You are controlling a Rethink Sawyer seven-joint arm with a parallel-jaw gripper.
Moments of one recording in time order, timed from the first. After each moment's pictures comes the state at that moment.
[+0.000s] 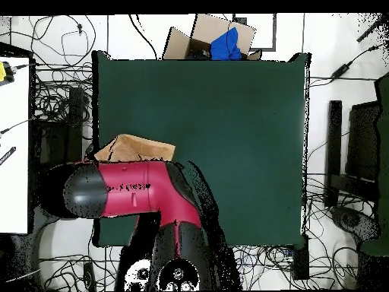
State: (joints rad) arm -0.01 -1.07 0.10 1.80 0.02 0.87 2.13
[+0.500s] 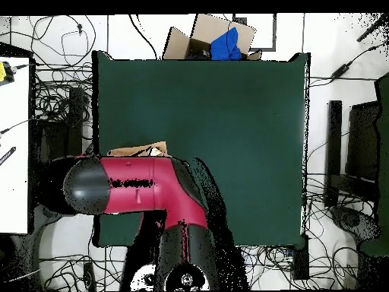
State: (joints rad) arm -0.03 -1.09 0.10 1.79 0.06 0.89 2.14
